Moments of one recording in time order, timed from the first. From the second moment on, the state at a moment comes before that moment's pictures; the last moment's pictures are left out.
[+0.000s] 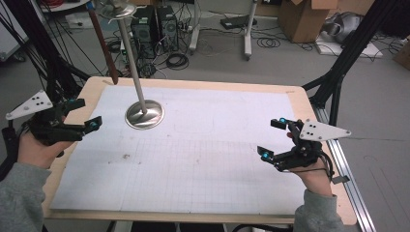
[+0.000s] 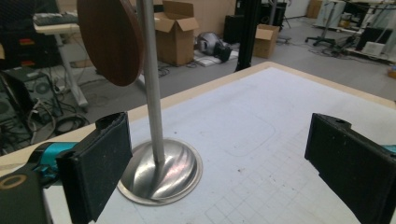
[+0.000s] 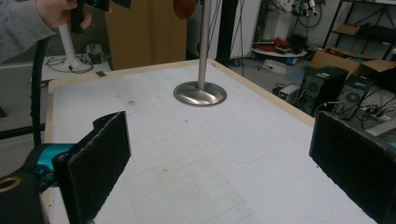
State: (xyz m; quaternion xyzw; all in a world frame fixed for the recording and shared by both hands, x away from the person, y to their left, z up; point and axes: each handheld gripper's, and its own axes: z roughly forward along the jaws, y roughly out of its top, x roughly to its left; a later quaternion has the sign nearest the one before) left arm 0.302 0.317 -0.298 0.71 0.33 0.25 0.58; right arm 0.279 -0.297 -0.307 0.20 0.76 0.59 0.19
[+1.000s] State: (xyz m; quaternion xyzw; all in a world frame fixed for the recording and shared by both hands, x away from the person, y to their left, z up) left arm 0.257 0.323 -0.320 0.69 0.34 0.23 0.59; right arm 0.279 -0.293 -0.305 0.19 0.76 0.59 0.19
